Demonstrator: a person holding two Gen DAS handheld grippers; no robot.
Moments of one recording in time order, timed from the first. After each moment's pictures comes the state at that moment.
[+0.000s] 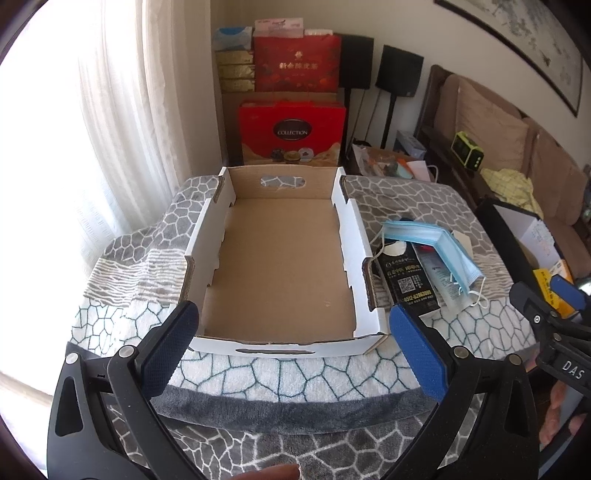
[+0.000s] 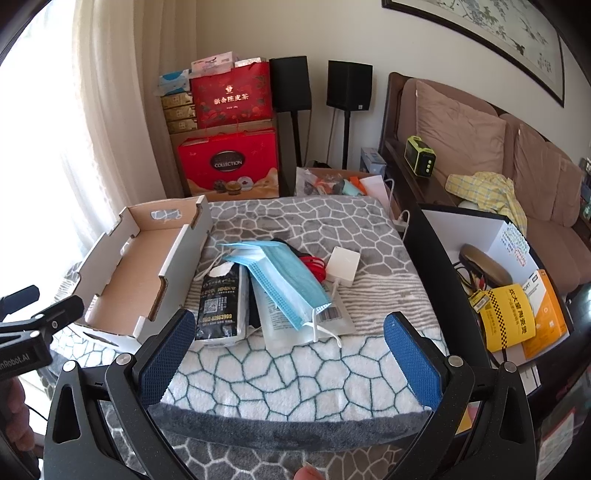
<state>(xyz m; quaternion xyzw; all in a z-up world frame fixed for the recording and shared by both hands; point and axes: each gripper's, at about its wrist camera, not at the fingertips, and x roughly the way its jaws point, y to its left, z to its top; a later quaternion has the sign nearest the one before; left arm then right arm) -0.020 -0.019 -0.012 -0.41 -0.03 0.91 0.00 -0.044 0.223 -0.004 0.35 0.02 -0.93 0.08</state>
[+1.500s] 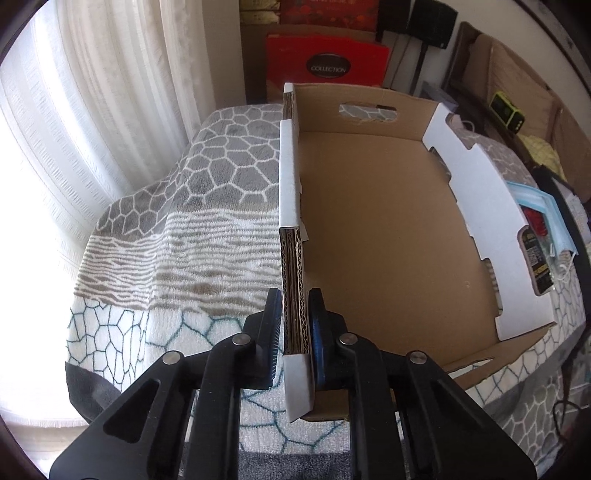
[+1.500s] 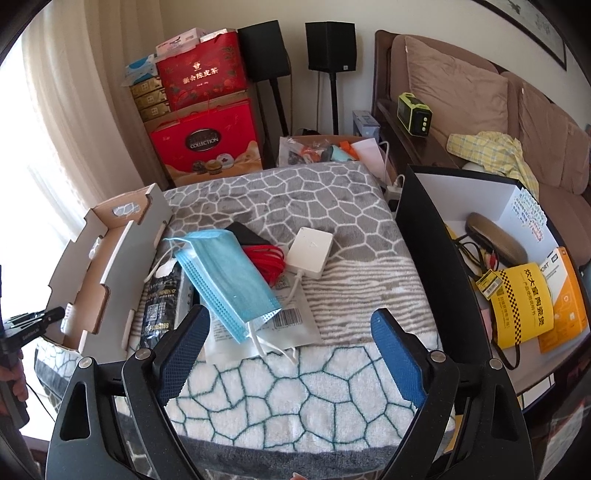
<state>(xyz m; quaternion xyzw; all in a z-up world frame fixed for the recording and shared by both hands) -0.086 -0.116 -0.099 -0.50 -0.02 0.86 0.00 -0.104 0.274 -0.035 0.42 -0.02 -0.90 0.09</state>
